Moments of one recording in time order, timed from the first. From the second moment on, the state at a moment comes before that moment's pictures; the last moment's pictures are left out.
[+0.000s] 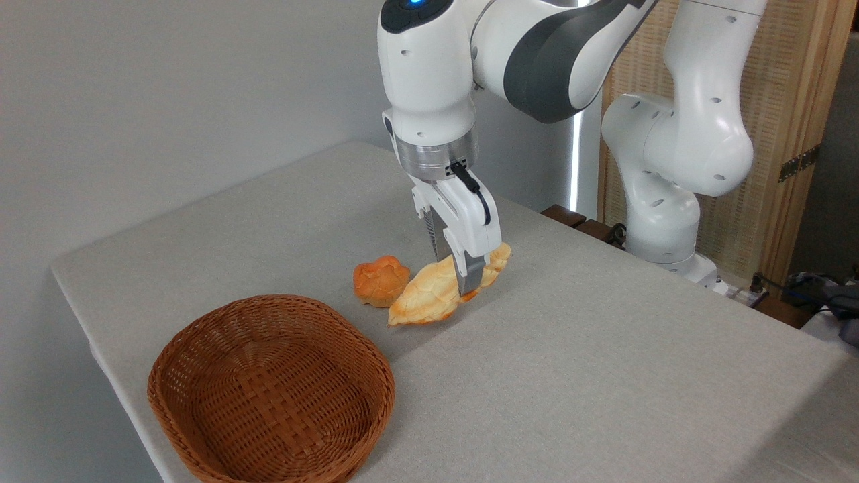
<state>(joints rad) -0.22 -0.33 0.21 -2.30 -0.13 1.82 1.03</state>
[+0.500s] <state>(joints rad) -0.22 -0.33 0.21 -2.30 -0.13 1.83 1.03</state>
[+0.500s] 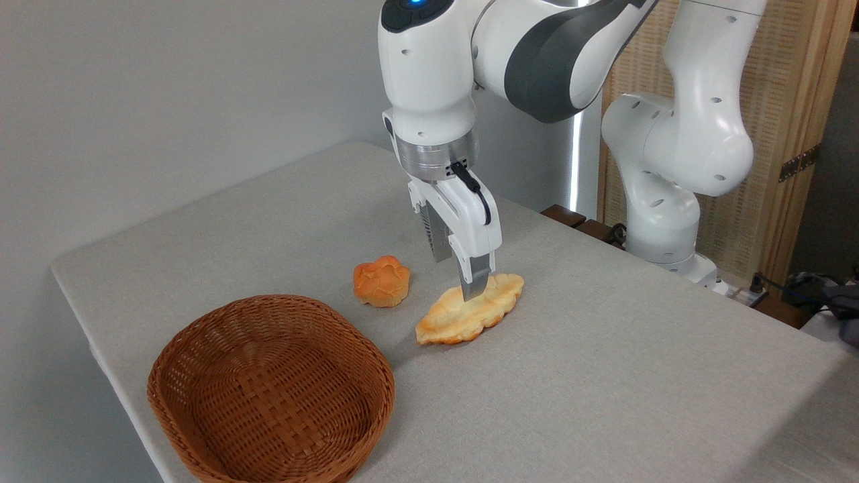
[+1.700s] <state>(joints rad) -0.23 0.00 0.14 -1.62 -0.13 1.69 0.61</state>
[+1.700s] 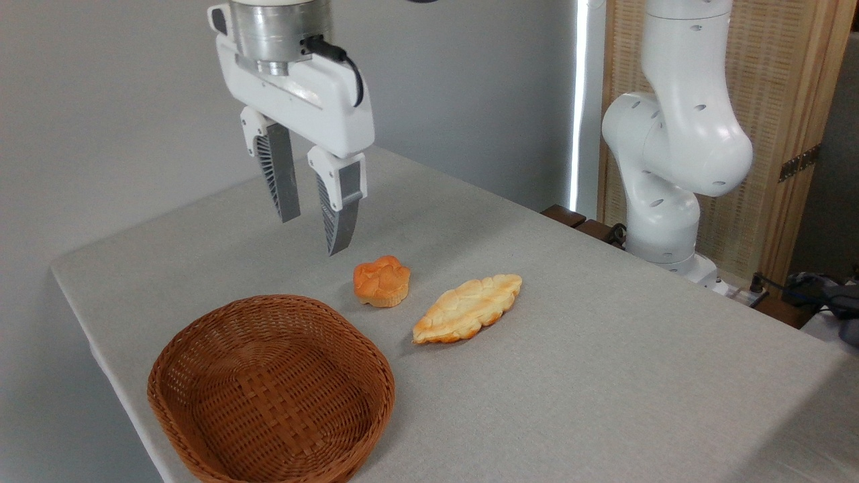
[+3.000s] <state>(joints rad) -0.12 0.01 0.02 -1.61 -0.07 1.70 0.63</state>
